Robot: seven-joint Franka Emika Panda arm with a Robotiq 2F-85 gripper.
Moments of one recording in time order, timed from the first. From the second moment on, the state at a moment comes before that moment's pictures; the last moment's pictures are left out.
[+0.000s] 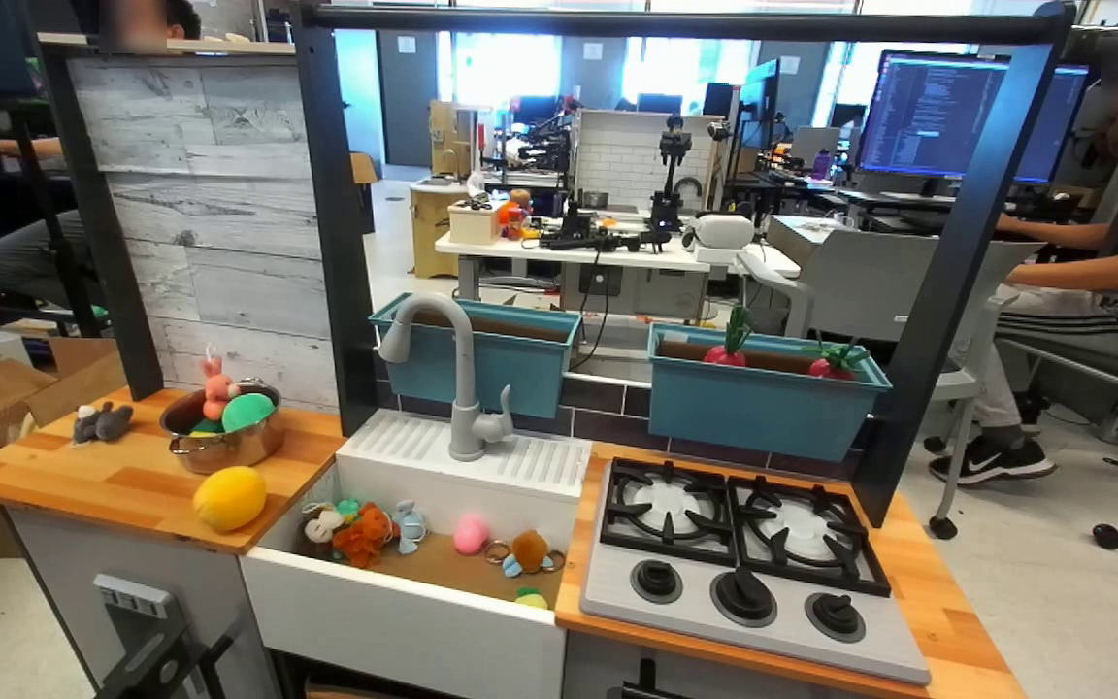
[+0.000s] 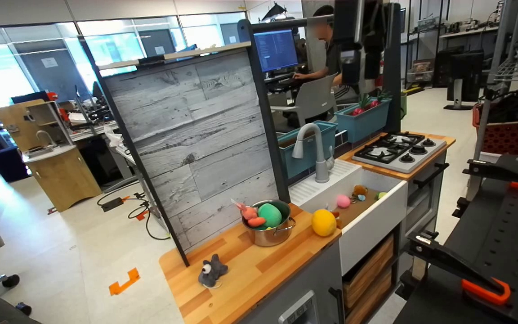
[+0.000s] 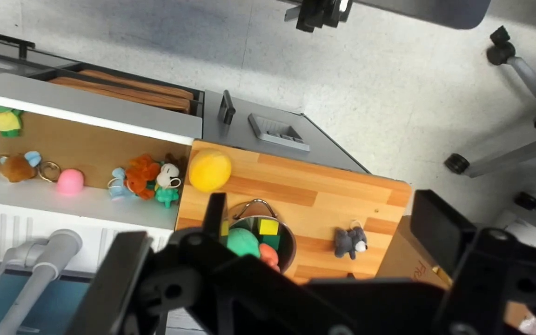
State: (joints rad) arm 0.15 -0.13 0.00 -2.45 0.16 2.35 -0.22
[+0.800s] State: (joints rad) arm 0.14 0.47 0.04 -1.94 0.11 2.32 -0.02
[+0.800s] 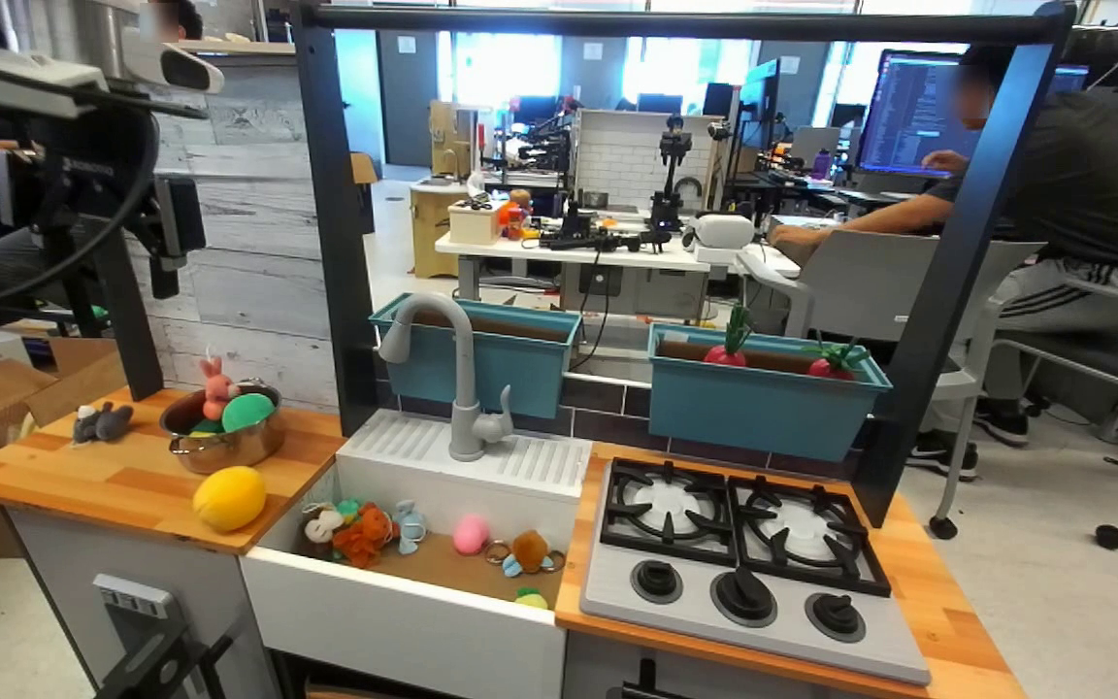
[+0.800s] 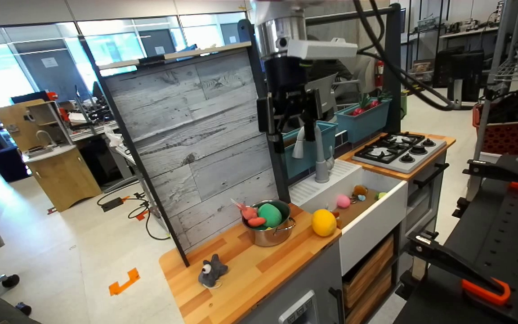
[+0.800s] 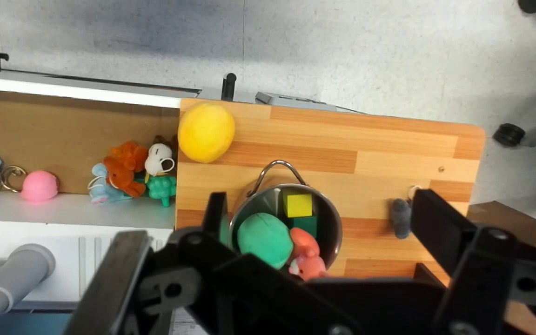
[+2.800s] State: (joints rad) arm 0.16 0.91 -0.03 -1.64 0.02 2.30 0.31
